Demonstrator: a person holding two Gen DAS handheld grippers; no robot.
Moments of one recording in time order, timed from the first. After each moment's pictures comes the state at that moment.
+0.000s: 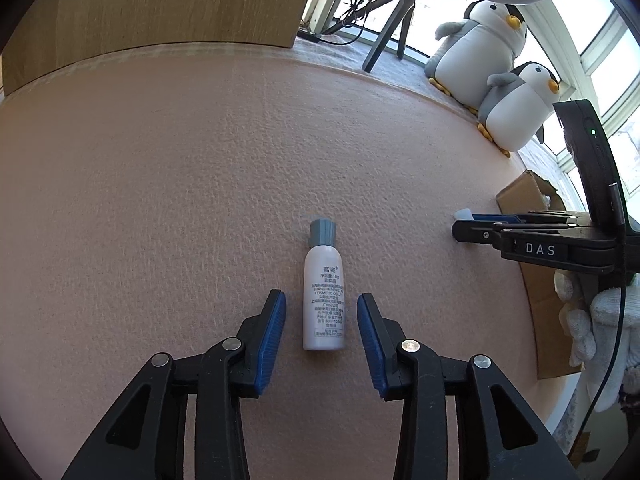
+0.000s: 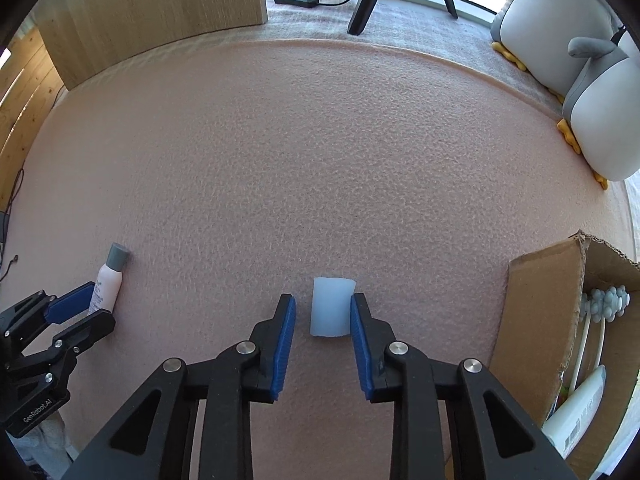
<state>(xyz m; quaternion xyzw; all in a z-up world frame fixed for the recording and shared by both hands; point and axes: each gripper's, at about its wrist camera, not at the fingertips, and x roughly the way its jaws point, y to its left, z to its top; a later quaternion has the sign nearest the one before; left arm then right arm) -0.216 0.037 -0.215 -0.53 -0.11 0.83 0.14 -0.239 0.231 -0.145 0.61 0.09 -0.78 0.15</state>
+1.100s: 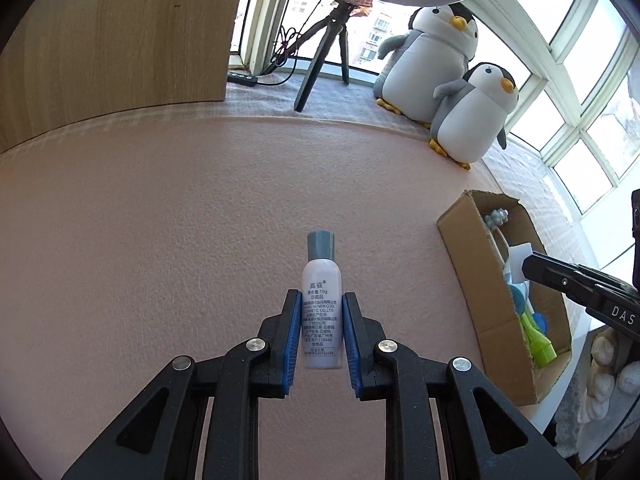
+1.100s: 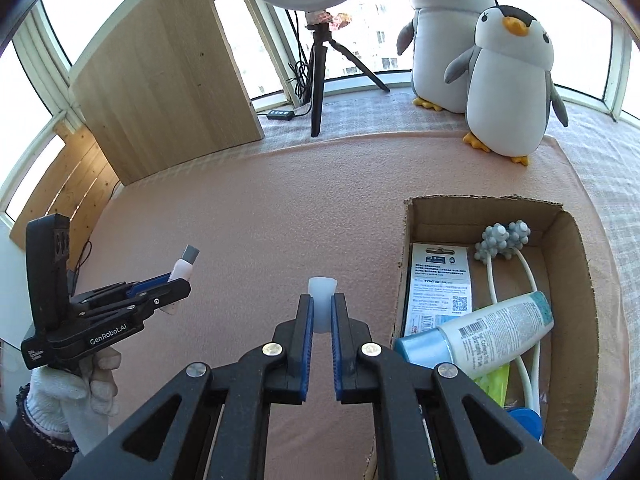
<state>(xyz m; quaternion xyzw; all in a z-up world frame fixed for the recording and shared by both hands) -0.220 0.118 -0.153 -0.49 -0.08 0.85 0.17 -0.175 0.351 -0.061 0.48 -0.05 -0.86 0.17</state>
